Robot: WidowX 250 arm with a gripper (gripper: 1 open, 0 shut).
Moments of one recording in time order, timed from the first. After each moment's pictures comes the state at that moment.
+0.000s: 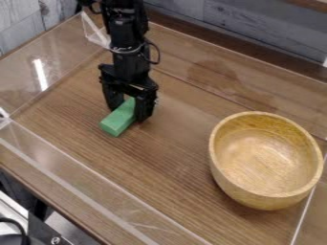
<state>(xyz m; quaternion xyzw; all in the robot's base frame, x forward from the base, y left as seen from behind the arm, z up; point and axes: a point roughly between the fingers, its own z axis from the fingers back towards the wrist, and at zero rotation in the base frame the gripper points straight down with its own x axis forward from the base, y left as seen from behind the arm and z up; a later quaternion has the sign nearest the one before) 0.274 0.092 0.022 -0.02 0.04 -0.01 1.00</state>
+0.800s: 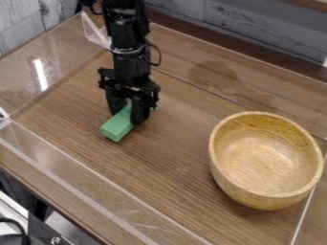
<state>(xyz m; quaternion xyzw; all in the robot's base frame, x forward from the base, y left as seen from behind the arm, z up) 0.263 0.083 0.025 -0.04 0.08 0.01 1.00</state>
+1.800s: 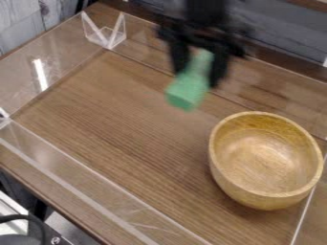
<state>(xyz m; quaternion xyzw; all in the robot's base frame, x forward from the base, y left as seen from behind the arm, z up) 0.253 -0.054 0.146 -0.05 0.05 -0.01 1.00</state>
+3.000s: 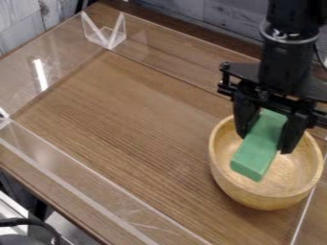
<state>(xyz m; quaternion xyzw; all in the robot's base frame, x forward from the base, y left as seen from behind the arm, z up) 0.233 -0.110 0.130 -0.04 0.00 0.00 1.00</state>
